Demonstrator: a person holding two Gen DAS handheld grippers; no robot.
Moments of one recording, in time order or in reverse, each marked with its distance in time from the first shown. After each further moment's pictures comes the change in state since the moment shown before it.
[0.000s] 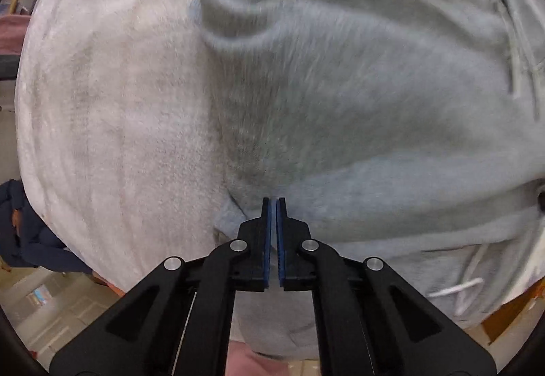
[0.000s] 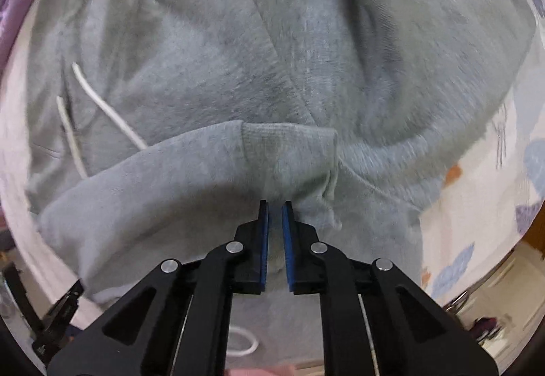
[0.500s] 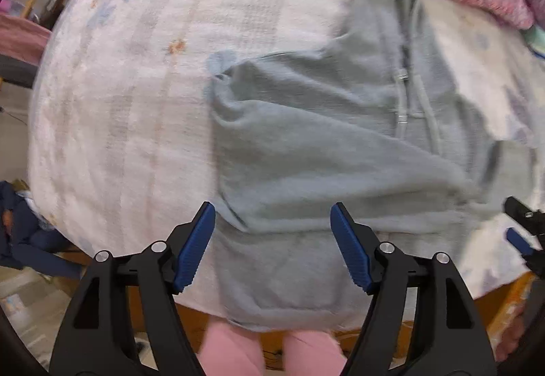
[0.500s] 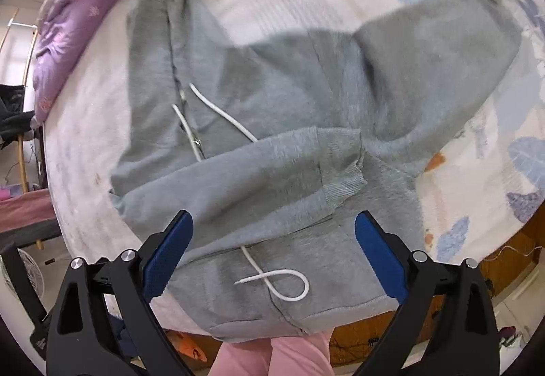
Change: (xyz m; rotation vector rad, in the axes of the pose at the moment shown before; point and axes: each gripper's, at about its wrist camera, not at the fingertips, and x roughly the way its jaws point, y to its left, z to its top) left arm -0.136 -0.021 -0.039 -0.036 -0.173 -0.136; right arm -0.103 0.002 -0.040 -0.033 -0.129 0.168
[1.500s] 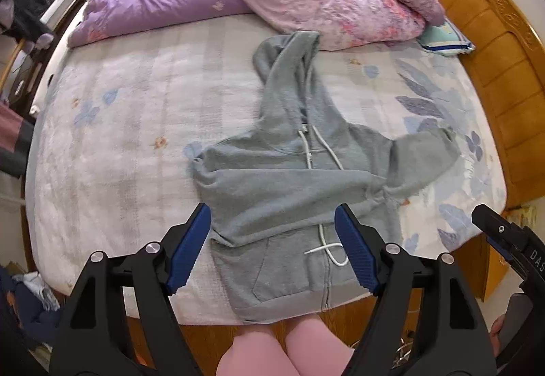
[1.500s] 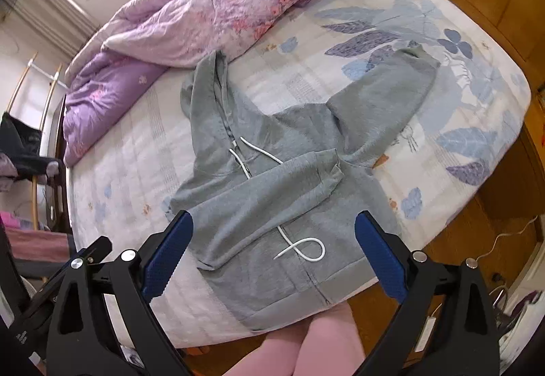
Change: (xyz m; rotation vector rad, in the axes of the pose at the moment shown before) left arm -0.190 -0.007 -0.049 0.296 -0.283 -0.195; right arm -0.177 0.067 -0.124 0.076 -0.354 -0.032
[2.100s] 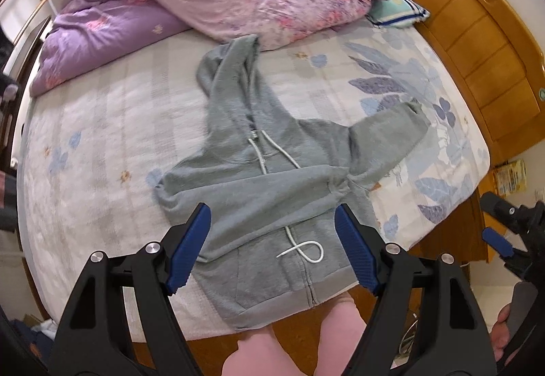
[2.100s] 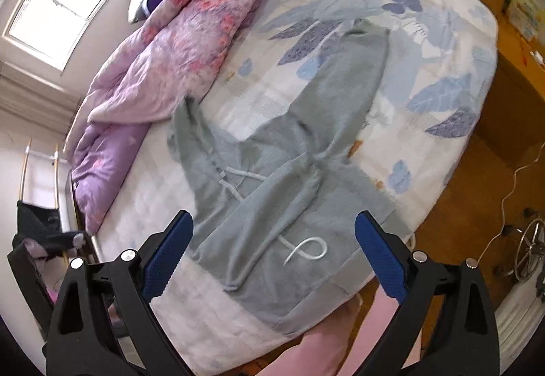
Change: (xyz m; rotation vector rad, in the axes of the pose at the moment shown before) left arm -0.001 -0.077 0.016 0.201 0.010 -0.067; right arm -0.035 -0.085 0.006 0.310 -0.057 0.051
